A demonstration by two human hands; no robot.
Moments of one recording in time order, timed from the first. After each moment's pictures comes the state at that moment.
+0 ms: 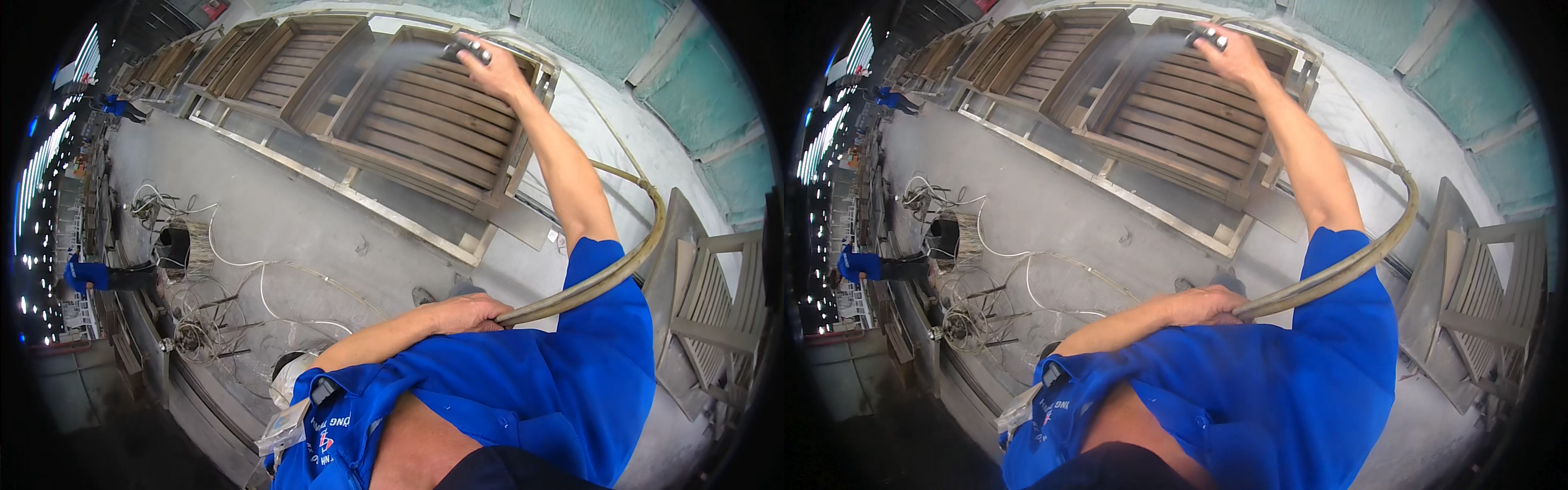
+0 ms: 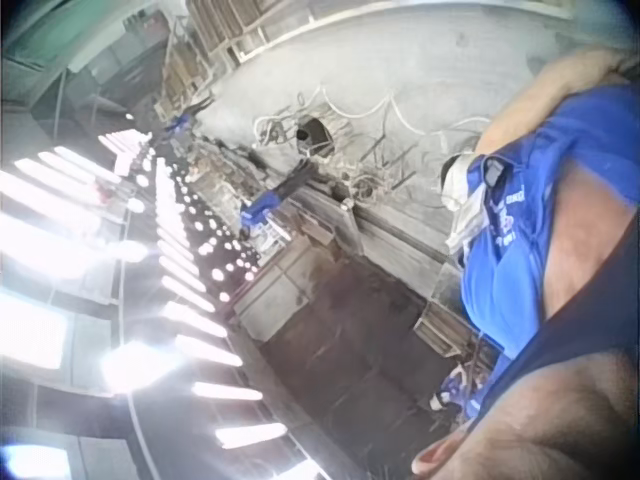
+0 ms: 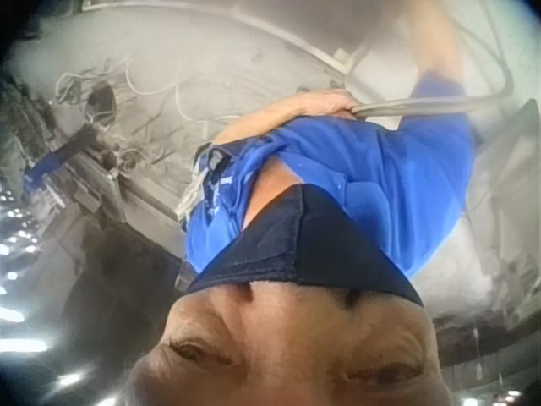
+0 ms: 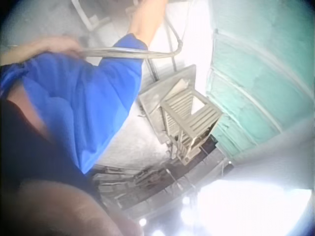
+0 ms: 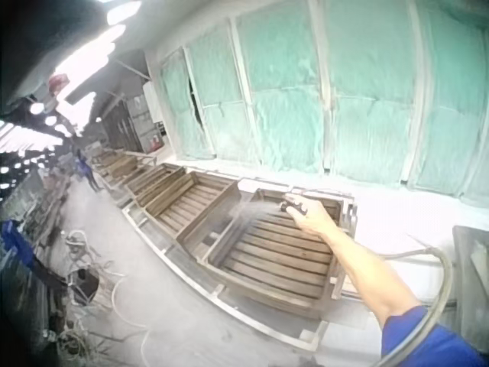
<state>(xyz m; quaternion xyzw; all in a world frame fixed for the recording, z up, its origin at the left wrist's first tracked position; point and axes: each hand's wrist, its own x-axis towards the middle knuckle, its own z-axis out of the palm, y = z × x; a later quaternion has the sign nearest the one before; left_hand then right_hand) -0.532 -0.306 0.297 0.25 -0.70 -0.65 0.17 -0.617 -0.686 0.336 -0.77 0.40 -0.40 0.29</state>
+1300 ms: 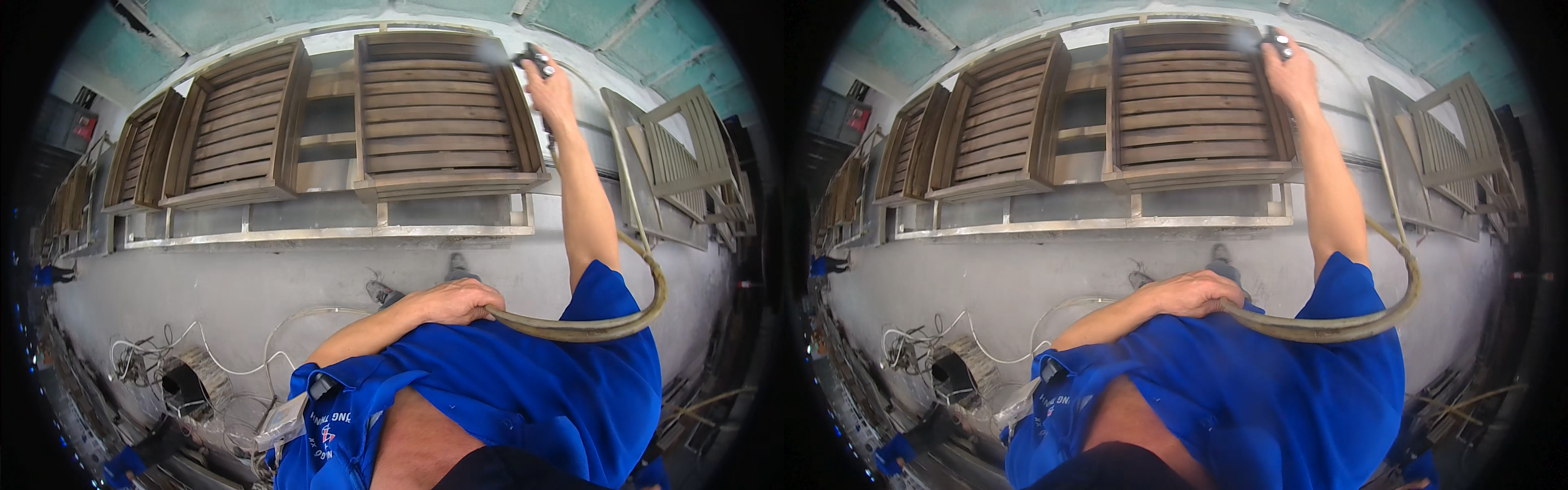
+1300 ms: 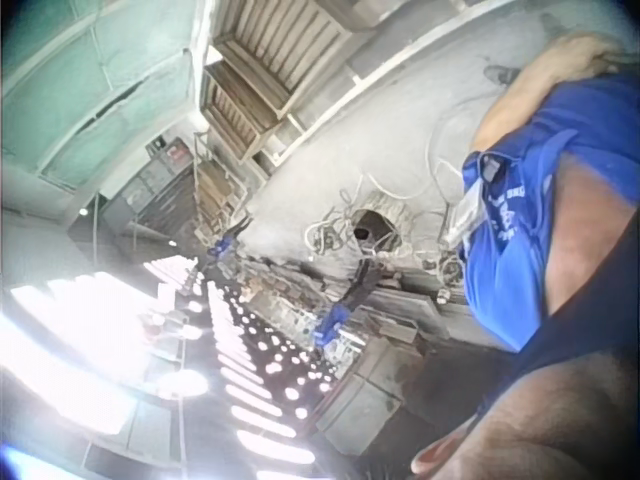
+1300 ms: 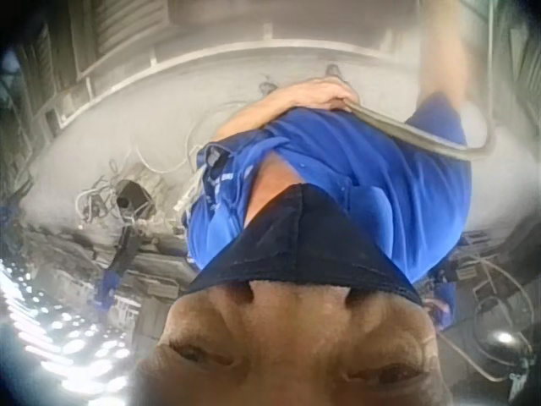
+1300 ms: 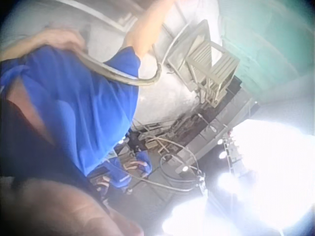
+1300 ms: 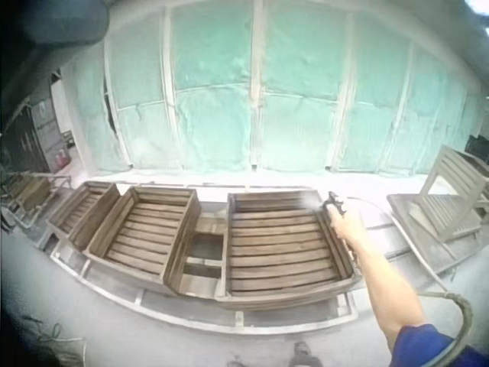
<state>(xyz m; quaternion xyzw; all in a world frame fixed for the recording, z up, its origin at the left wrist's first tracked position) -0.208 -0.398 0.291 0.01 -0.77 -0.63 0.07 -0.513 -0.599 0.375 -0.48 0.75 -0.43 0.13</state>
